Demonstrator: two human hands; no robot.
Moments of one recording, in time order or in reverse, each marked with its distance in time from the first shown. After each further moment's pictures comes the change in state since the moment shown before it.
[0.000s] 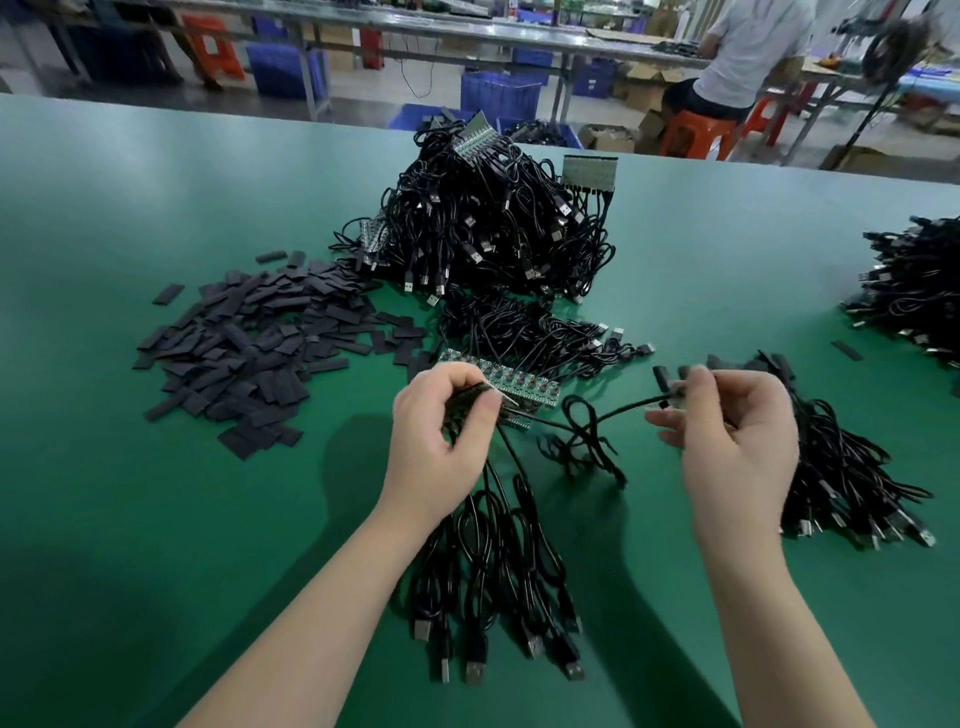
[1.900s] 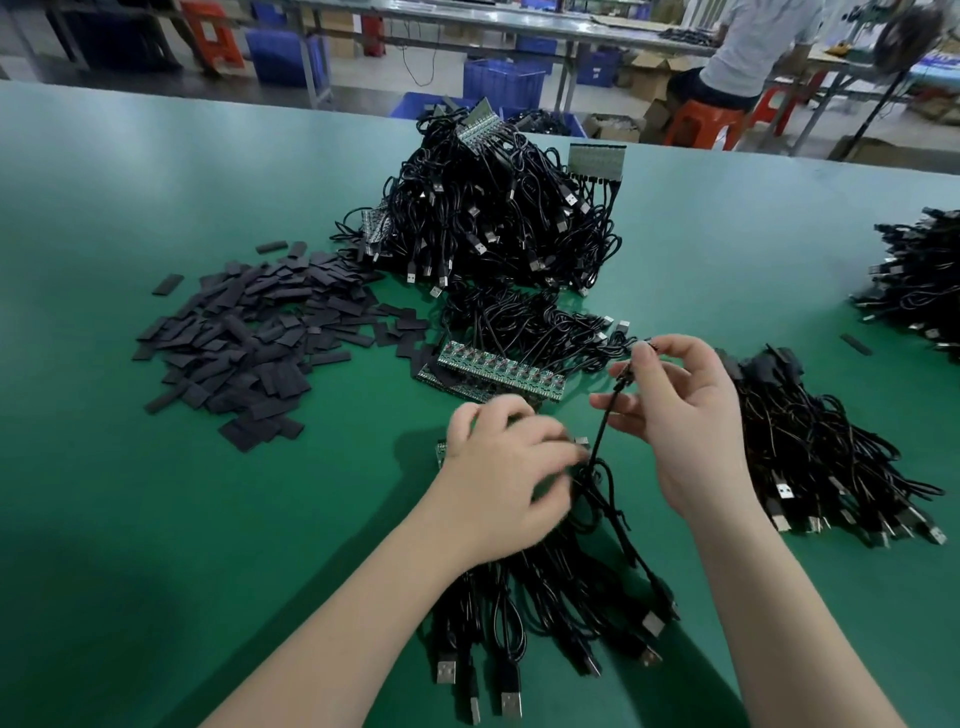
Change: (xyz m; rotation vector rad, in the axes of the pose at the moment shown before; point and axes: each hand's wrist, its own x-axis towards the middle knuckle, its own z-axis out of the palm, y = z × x) left_hand -0.020 0.004 0.020 0.619 -0.493 0.217; right_hand 0.013 0.005 0.028 0.255 -0.347 0.255
